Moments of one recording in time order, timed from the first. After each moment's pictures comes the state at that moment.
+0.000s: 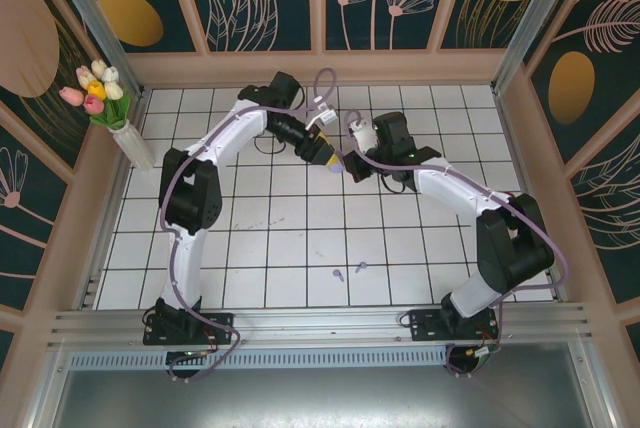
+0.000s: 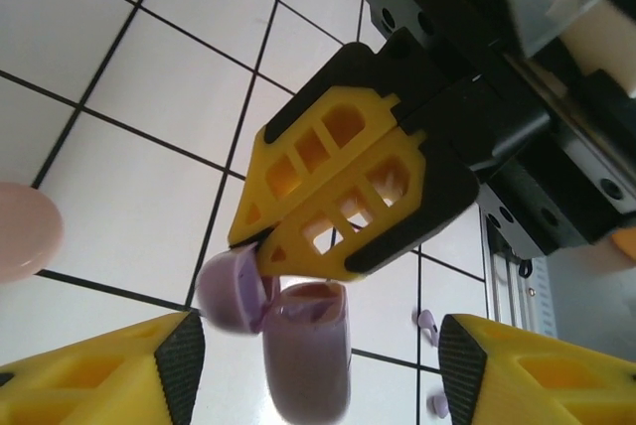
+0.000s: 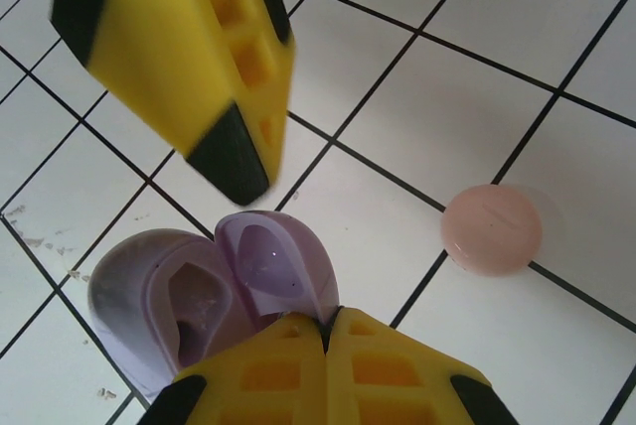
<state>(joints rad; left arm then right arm) -0.46 2.20 1.99 -1.05 1.01 0.47 0.49 1.58 1.08 -0.25 -0.34 -0.01</state>
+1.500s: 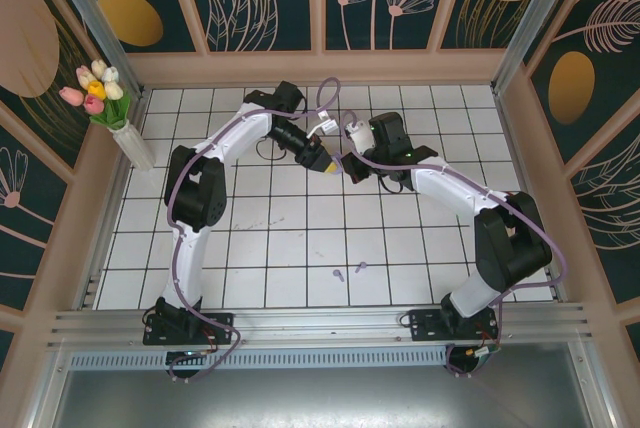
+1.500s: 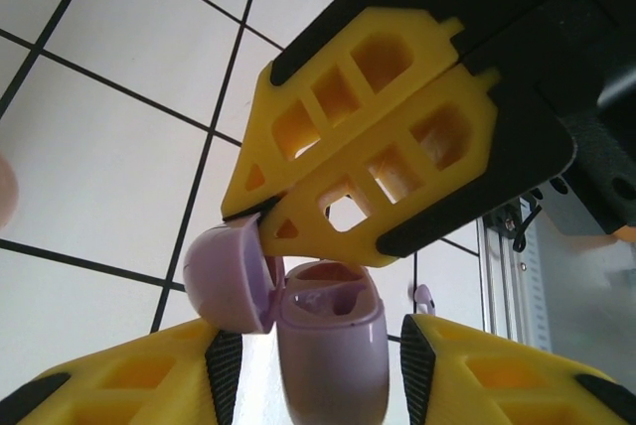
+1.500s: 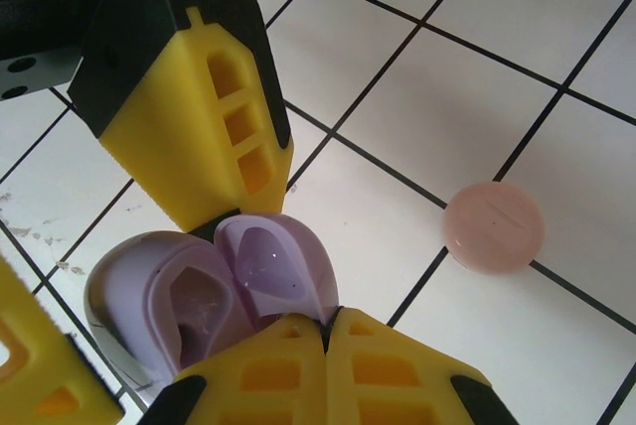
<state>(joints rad) -0.46 2.24 1.98 -1.10 1.02 0.53 0.51 1.59 1.09 -0.28 -0.31 -0.03</state>
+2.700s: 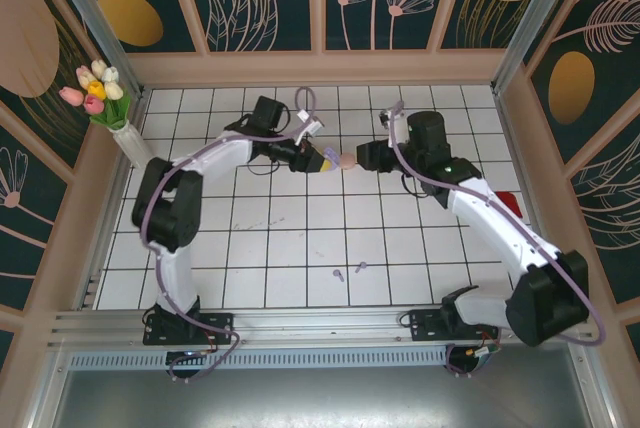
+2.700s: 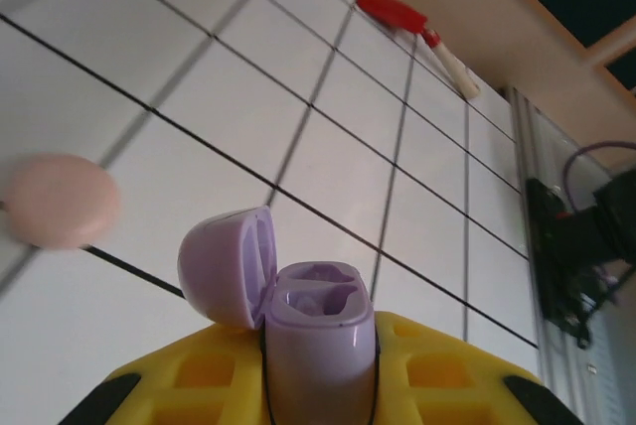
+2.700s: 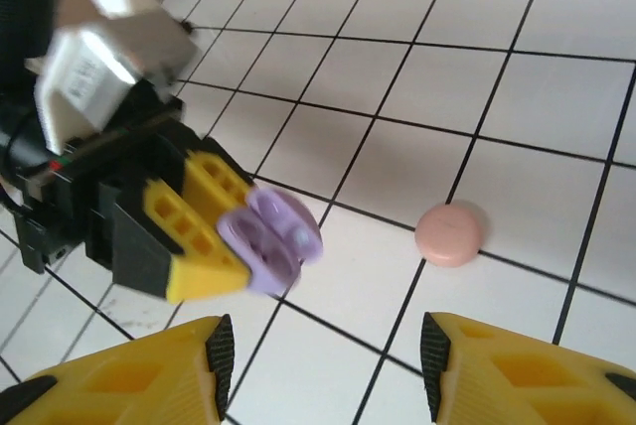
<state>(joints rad) -0.42 1.91 1.37 -0.28 0.97 0.11 0.43 1.24 1.00 -0.31 -0.29 0.27</state>
